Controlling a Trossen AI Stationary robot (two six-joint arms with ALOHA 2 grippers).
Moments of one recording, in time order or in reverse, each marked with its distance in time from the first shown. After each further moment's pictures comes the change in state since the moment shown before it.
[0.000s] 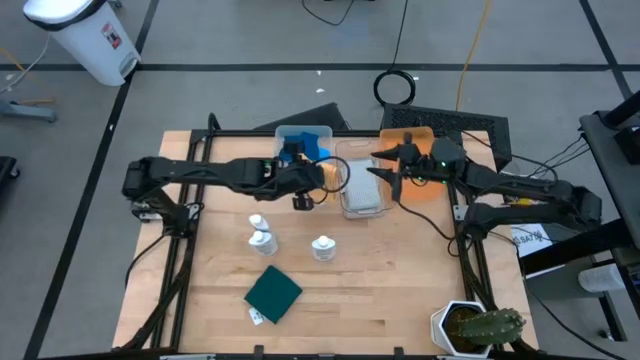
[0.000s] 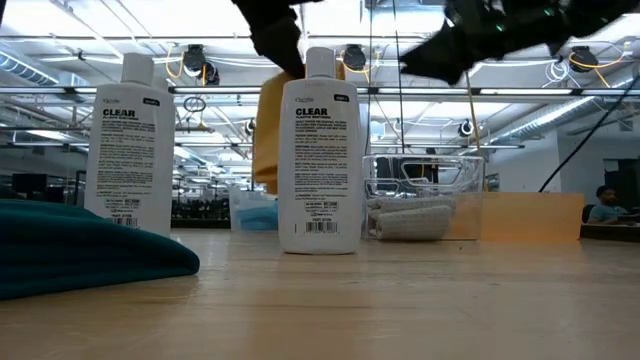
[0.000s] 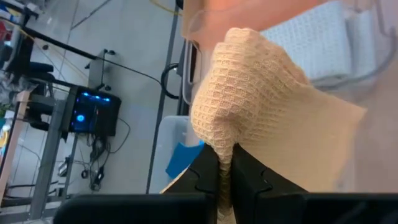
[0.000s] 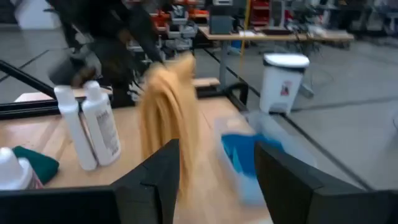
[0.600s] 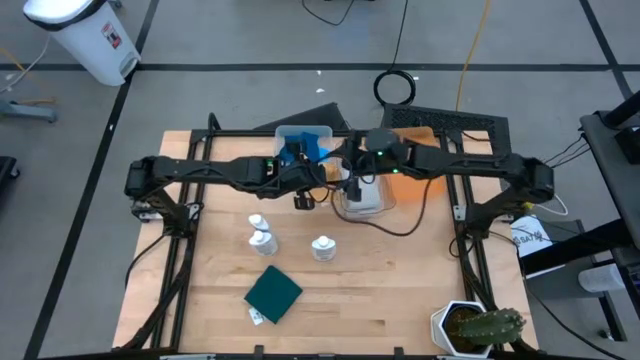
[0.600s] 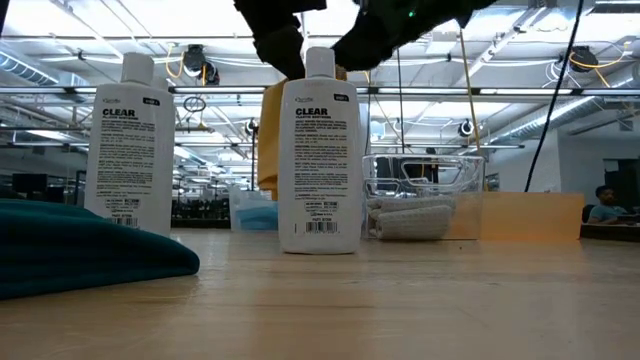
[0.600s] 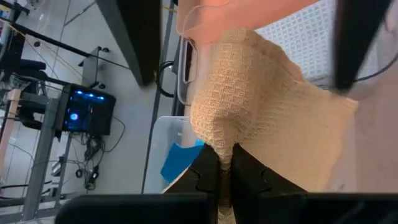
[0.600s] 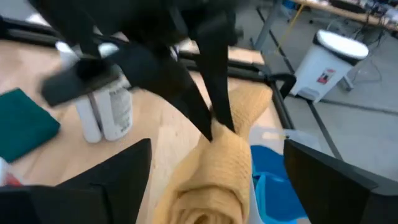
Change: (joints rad) left arm 0.019 0.019 0.000 0.010 0.034 0.007; right arm 0.125 0.528 0.561 -0.301 0.004 -0.245
